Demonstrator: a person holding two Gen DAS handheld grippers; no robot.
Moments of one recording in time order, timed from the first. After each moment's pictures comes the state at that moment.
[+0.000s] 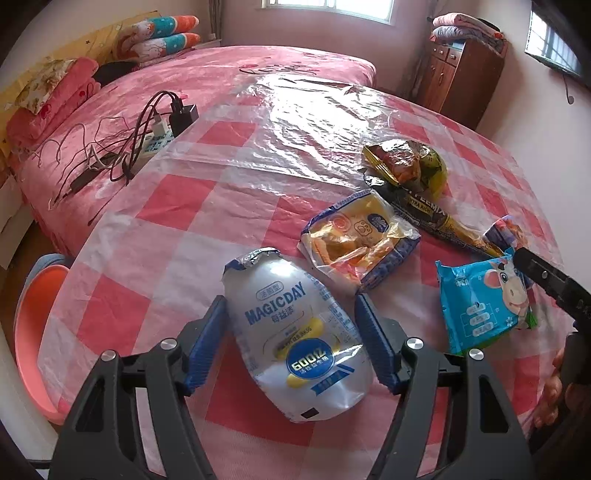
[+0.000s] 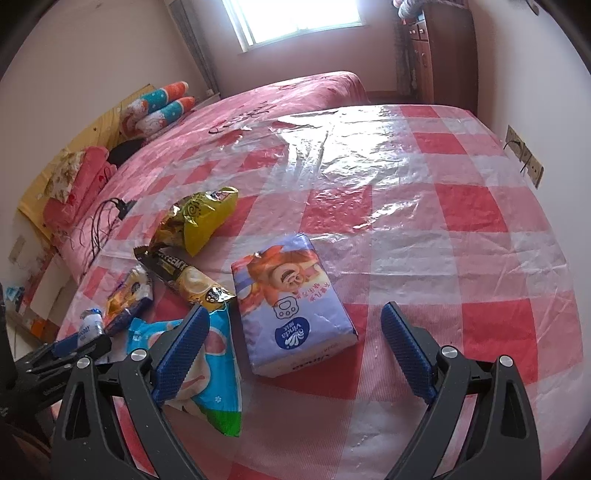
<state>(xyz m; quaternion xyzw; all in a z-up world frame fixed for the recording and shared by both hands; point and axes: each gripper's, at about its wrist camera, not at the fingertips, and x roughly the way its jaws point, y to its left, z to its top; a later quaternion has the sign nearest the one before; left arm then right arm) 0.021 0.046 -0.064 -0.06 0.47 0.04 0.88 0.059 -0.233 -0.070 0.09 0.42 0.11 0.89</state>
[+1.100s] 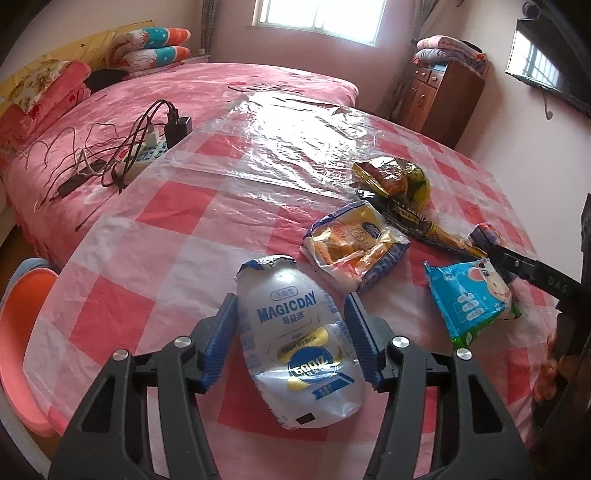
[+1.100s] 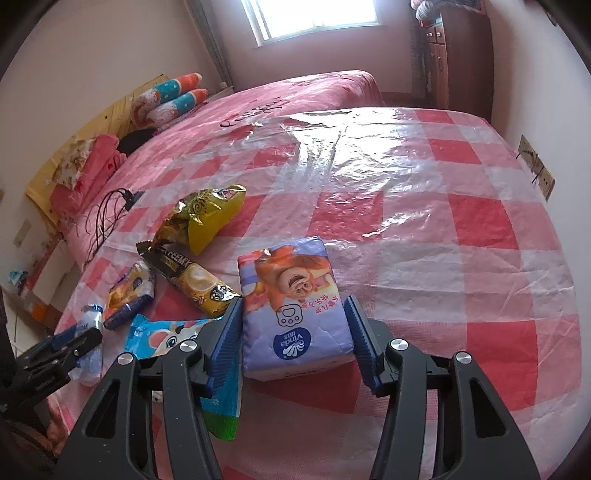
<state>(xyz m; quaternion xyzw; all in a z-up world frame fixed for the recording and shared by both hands) 0.004 0.066 -0.065 -0.08 0.43 0.00 0.90 0.065 -0.238 -0.069 0.10 0.42 0.14 0.89</state>
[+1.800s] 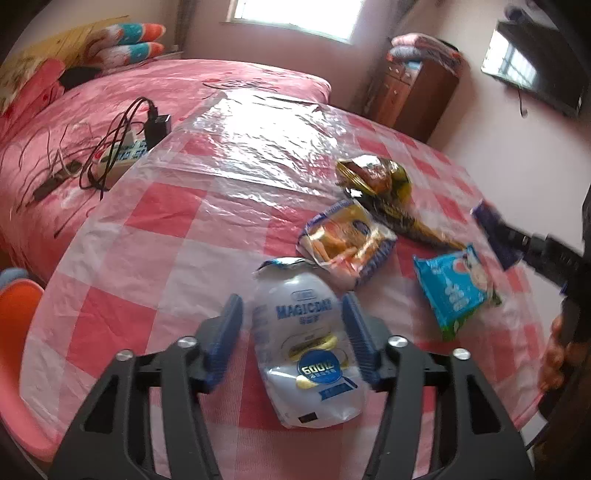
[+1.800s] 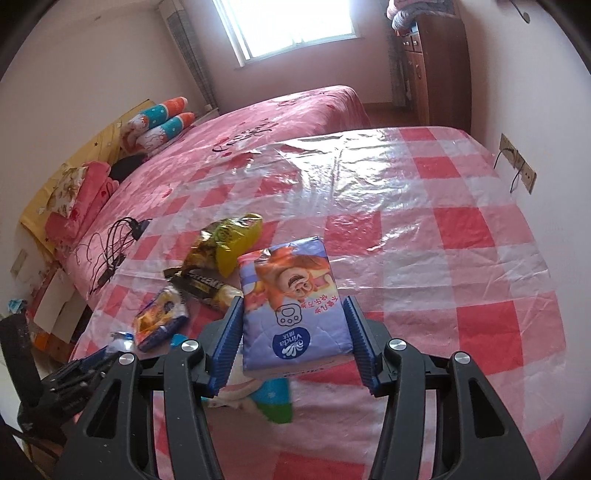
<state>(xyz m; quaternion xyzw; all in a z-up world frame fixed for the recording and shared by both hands) 0.007 0.083 -0.066 -0.08 0.44 -0.07 0.89 0.038 -0.222 -0.029 0.12 0.40 0.11 0.90</state>
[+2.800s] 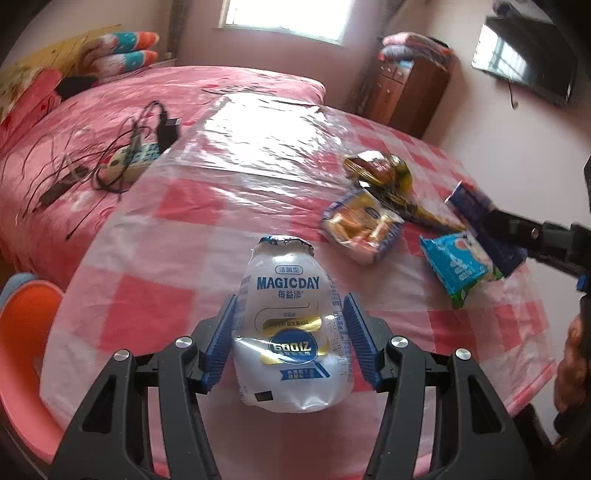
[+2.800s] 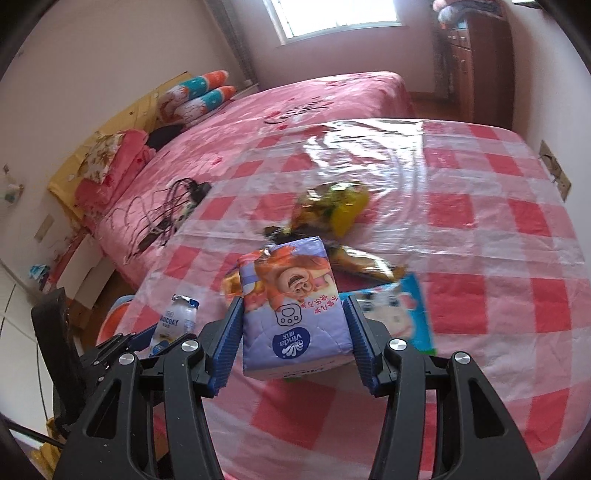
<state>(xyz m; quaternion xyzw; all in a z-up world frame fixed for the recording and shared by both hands) -0.016 0.114 -0.064 -0.08 0.42 -0.07 0.90 0.013 -0.135 -0.011 0.10 0.43 0.19 0.88</state>
